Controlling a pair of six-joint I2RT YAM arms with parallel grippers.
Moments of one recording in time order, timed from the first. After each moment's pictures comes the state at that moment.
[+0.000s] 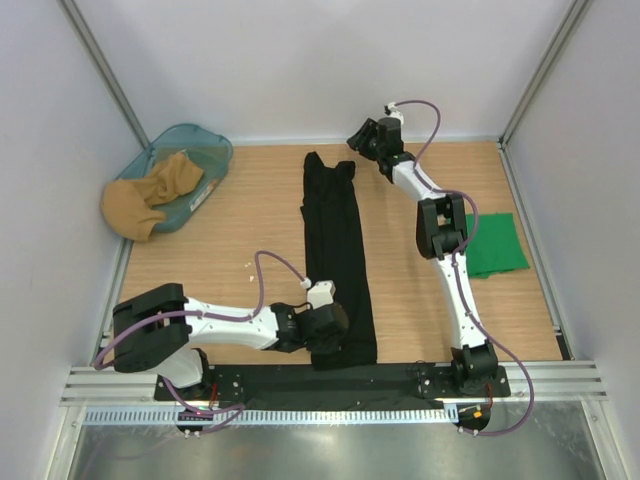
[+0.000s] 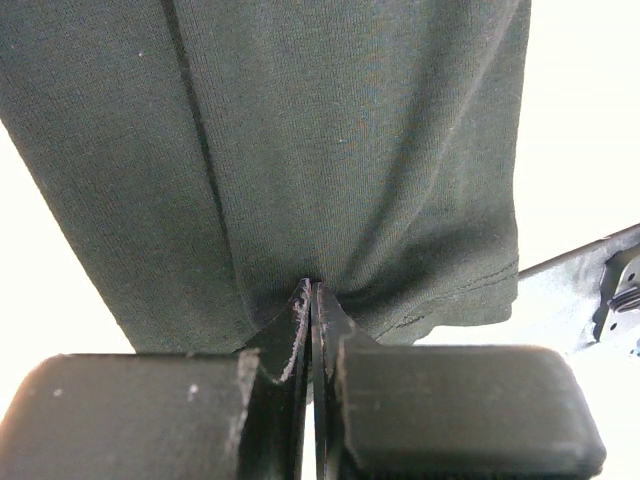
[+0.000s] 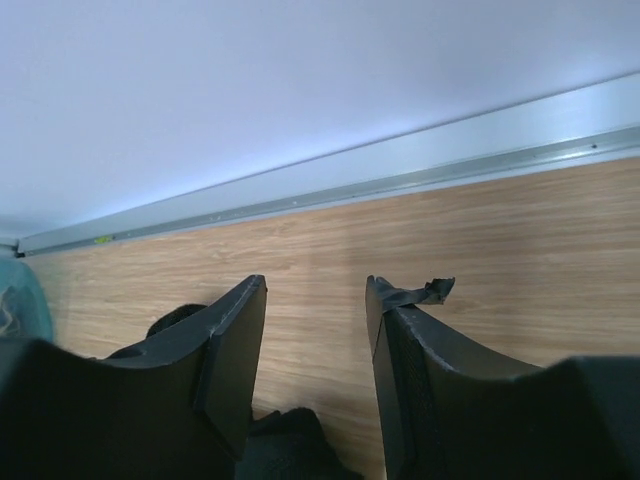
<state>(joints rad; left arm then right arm) -1.30 1.53 0.72 -0.23 -0.22 -1.20 0.24 2.74 2.37 0.04 -0.10 0.67</state>
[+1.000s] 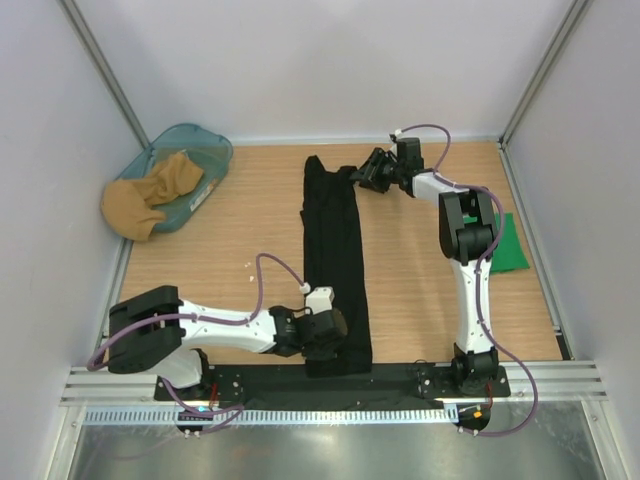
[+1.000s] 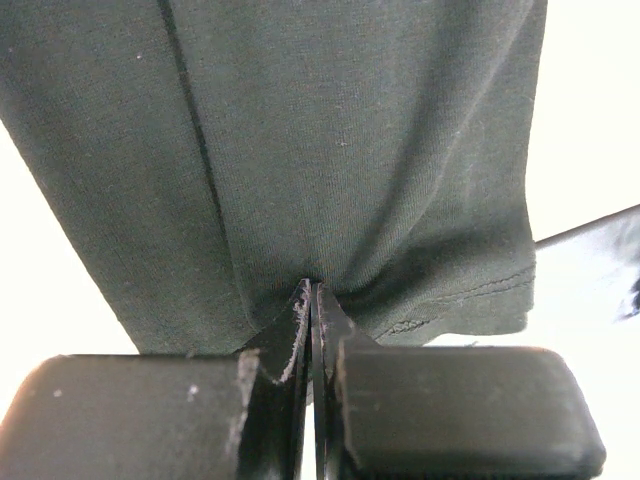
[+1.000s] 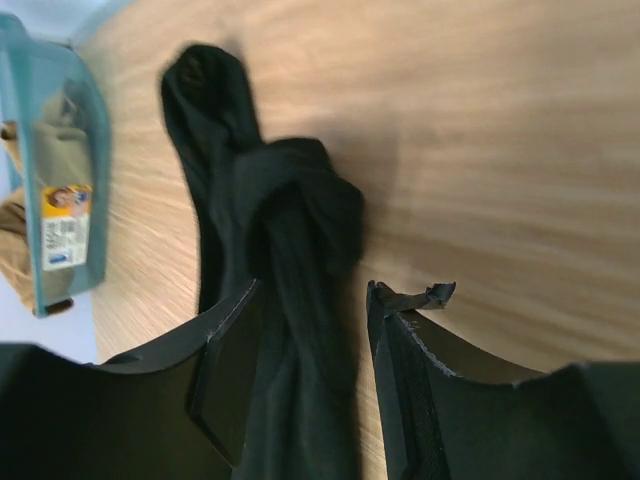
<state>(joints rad) -1.33 1.51 0.73 -0.31 -0.21 -1.21 0.18 2.38 1.77 0.03 -0.51 0.70</state>
